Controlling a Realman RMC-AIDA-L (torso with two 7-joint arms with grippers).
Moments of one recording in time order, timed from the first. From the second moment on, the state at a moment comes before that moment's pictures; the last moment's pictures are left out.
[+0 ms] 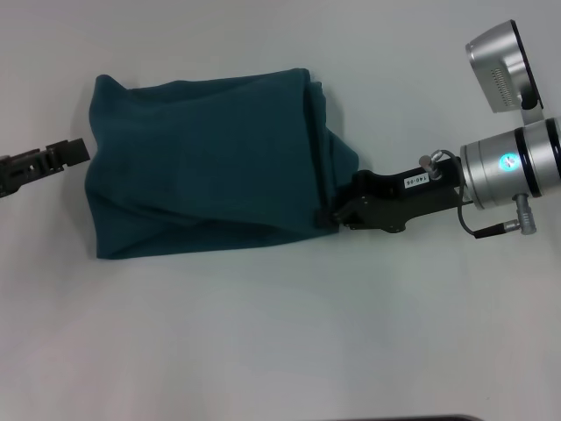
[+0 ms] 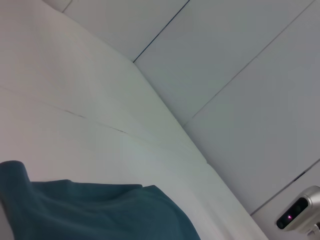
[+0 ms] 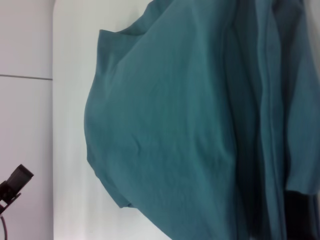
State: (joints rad) left arm -0.31 -2.04 -2.66 -0.79 -1.16 1.74 -1.91; right arm 0.74 2.06 -0.79 -0.37 -2.24 -1.41 2.55
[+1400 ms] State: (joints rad) left arm -0.33 -2.04 -2.66 -0.79 -1.16 1.73 -1.91; right arm 0.70 2.04 -0.78 -0.45 -2.26 -1.45 2.60
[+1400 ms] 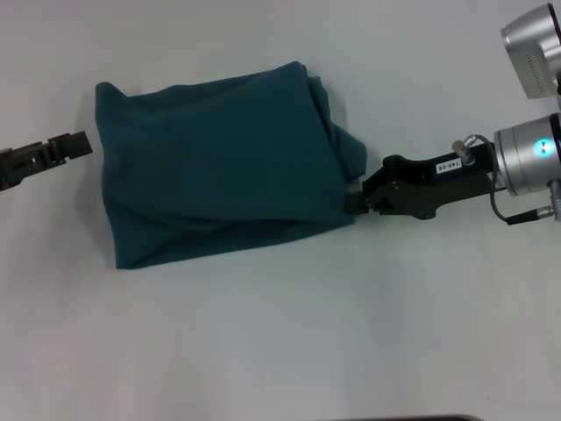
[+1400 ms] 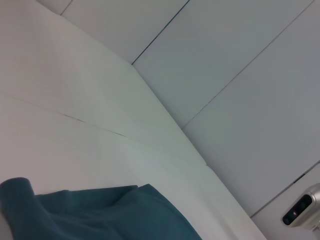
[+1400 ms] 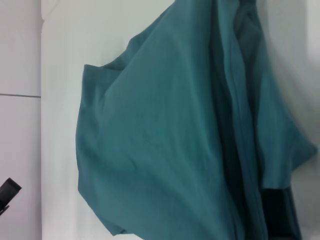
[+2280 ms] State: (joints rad) left arm -0.34 -2.04 -2.68 -0.79 -1.16 1.74 -1.93; right arm 0.64 2.02 -0.73 -0.55 -2.14 -1.59 2.48
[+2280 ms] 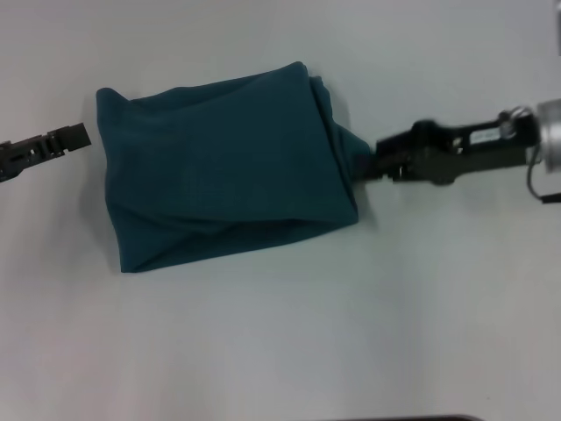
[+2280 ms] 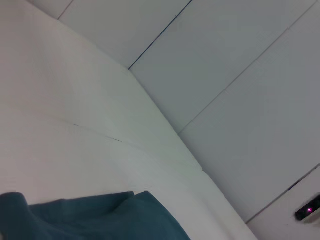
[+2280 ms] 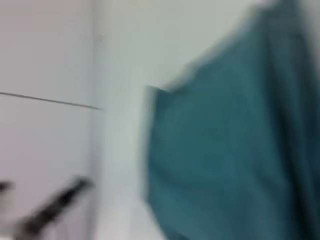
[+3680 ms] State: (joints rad) left arm -0.33 -2.11 -2.68 -0.76 -1.04 1.54 -2.49; right arm 0.51 1.98 -0.64 -0.73 -1.88 -1.76 1.87
